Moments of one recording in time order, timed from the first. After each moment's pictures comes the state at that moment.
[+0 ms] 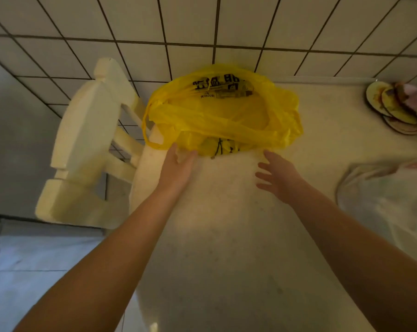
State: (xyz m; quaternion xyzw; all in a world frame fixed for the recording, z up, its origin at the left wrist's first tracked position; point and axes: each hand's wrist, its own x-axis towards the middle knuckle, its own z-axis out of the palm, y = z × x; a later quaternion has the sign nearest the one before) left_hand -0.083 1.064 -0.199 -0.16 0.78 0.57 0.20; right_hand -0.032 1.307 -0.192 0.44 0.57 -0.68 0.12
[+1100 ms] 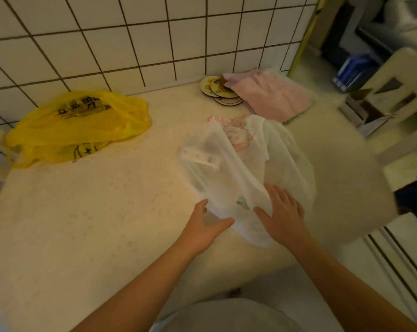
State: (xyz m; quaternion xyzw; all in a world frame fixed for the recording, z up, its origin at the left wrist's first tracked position) left_hand 0.305 1.384 -0.148 0.08 0.78 0.47 0.40; right_hand 0.408 1.582 -0.160 0.34 0.92 -0.20 0.04
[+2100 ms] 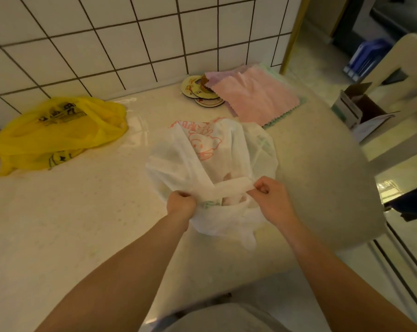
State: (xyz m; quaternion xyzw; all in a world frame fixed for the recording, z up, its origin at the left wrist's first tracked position) left_hand 0.259 1.521 -0.198 -0.16 0.85 0.43 0.26; right_hand 0.388 1.709 -0.160 0.32 0.78 -0.53 -0.10
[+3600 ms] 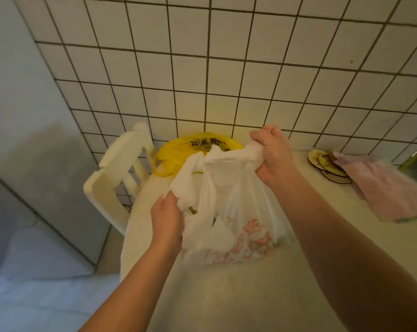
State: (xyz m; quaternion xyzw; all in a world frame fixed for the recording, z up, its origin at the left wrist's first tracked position) left_hand 0.178 1.116 -0.024 -0.20 0.65 0.74 -0.05; right_hand 0.115 1.308 0.062 0.10 0.50 -0.85 -0.11
